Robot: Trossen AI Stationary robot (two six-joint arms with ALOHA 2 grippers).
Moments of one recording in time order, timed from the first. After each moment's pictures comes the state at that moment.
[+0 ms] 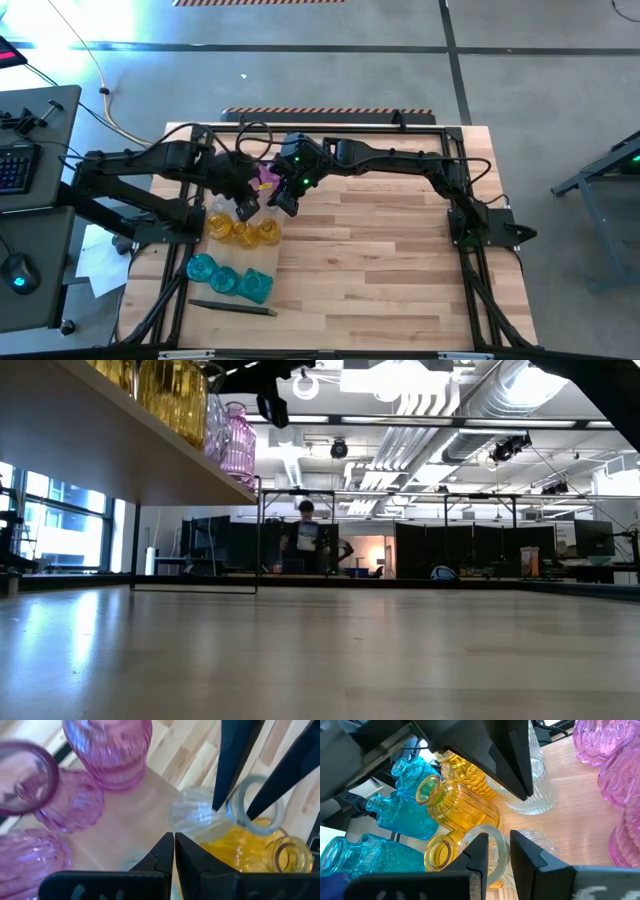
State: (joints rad) left arm 0.02 1.17 1.30 -1.19 -0.09 -0.55; right arm -0.09 2.16 2.20 -0.66 -0.41 0.39
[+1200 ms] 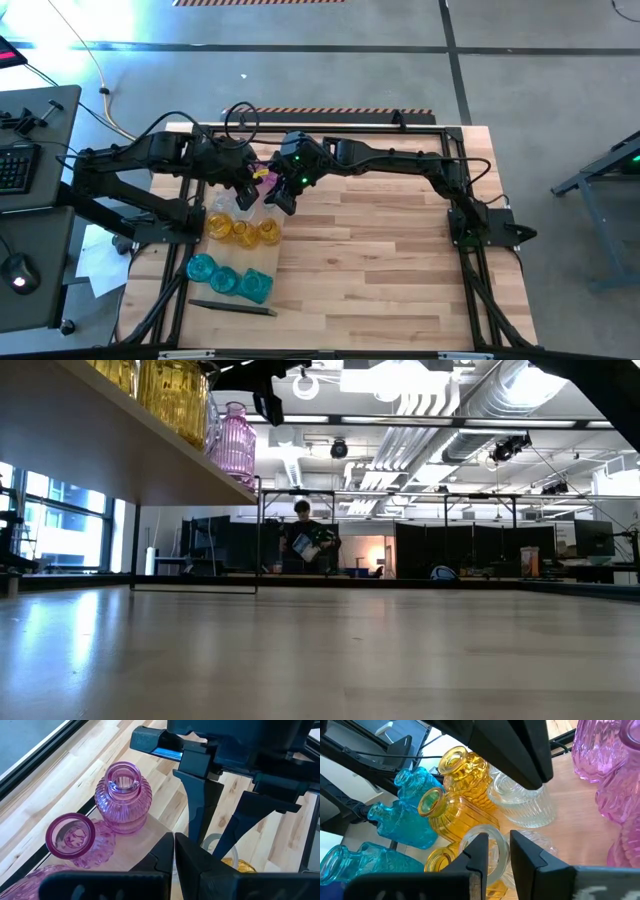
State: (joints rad) left arm 0.02 1.17 1.44 -1.16 -0.19 -0.52; right arm -0.09 2.16 2.20 -0.61 -0.40 0.38
